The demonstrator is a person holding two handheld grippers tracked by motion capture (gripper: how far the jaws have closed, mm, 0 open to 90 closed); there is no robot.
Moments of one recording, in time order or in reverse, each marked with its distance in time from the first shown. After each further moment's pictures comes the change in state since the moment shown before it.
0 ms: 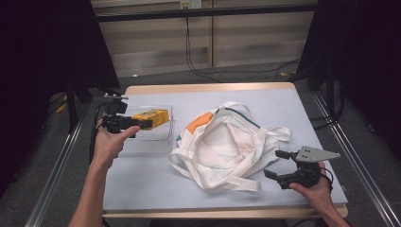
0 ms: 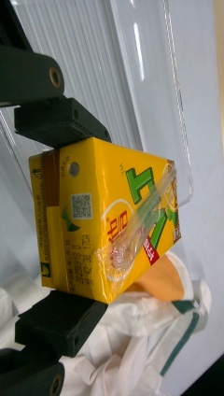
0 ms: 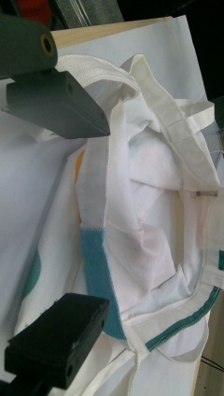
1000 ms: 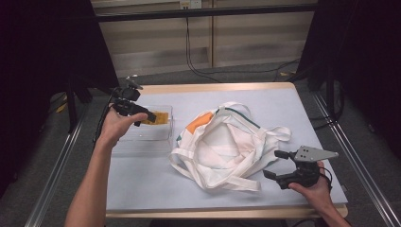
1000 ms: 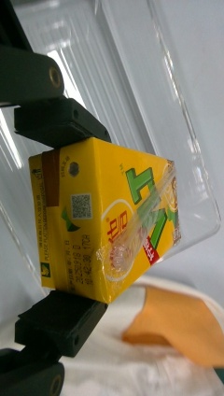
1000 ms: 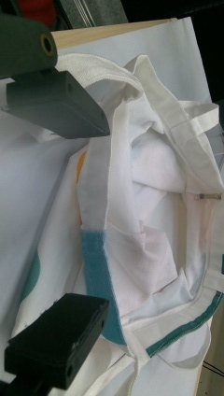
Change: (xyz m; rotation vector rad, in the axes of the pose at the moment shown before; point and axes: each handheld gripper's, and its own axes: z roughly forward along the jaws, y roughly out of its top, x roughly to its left) left arm 0.003 0.048 0.038 0.279 0.102 0.063; right arm 0.000 0.000 0.003 0.011 0.008 -0.007
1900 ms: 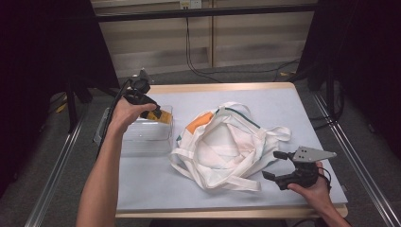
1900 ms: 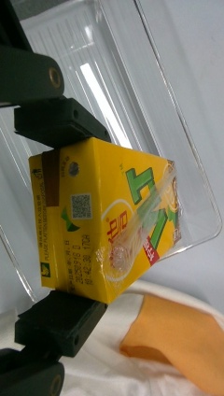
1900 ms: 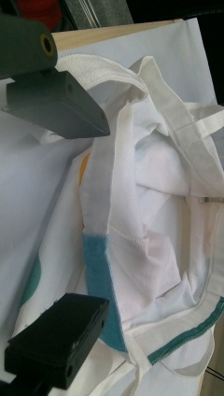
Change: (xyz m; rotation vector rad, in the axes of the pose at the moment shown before) left arm -0.008 0.039 0.015 0.160 0.039 -0.016; right arm 0.001 0.000 0.002 0.014 0.007 -0.015
